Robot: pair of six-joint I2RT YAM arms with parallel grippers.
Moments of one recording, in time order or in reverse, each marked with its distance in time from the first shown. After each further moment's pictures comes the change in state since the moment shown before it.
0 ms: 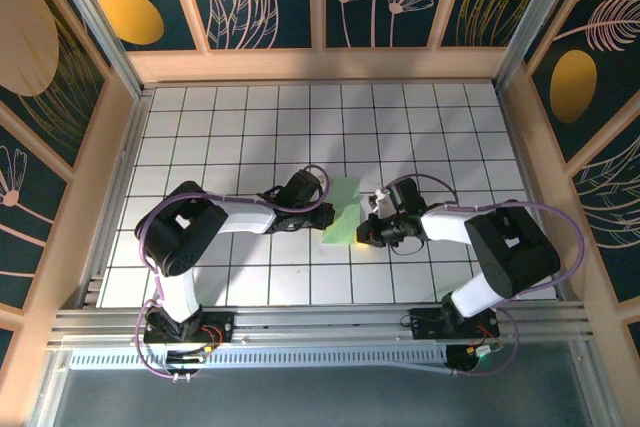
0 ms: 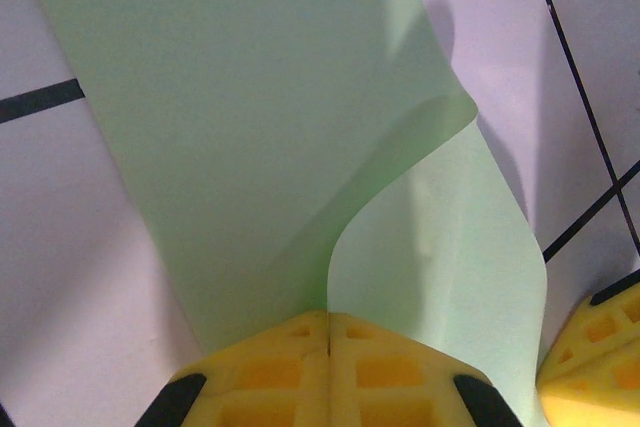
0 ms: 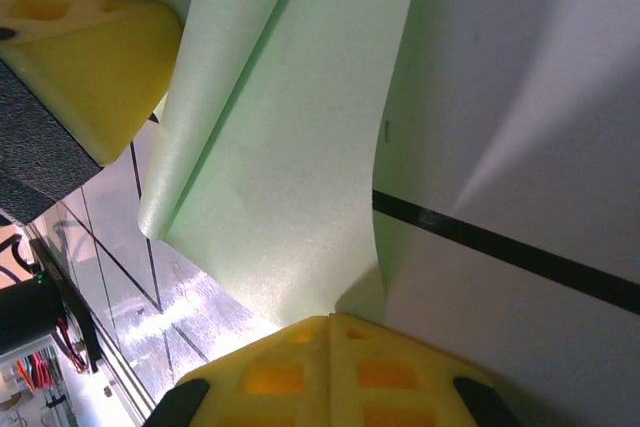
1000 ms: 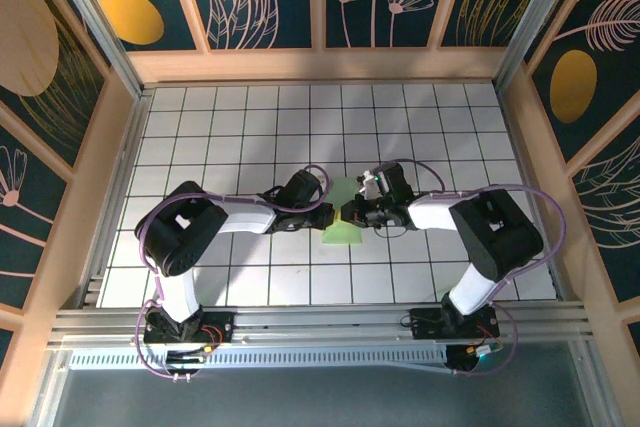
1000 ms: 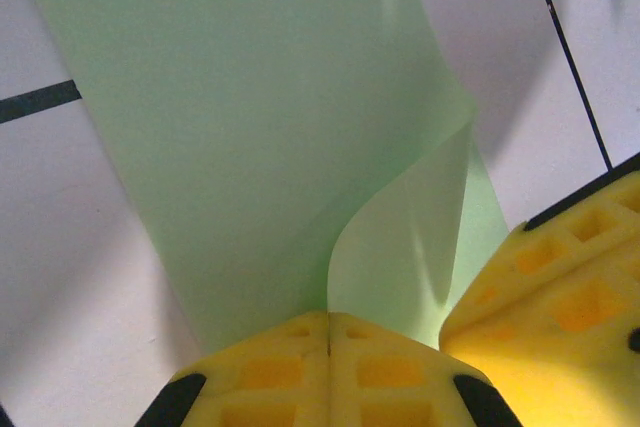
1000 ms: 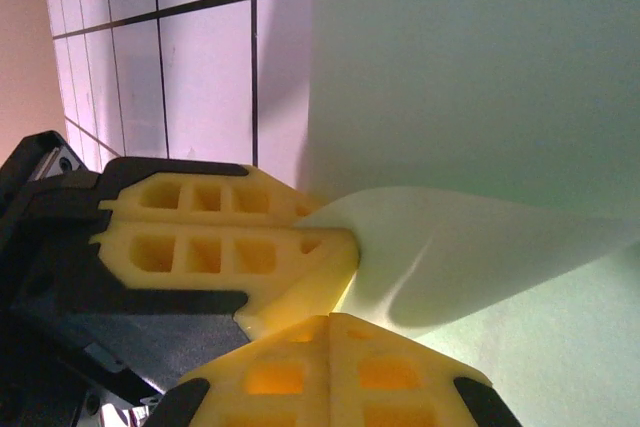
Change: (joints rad) left arm 0.000 0.000 0.000 0.000 0.001 0.000; right arm 0.052 0.134 0.127 0.221 0.011 0.156
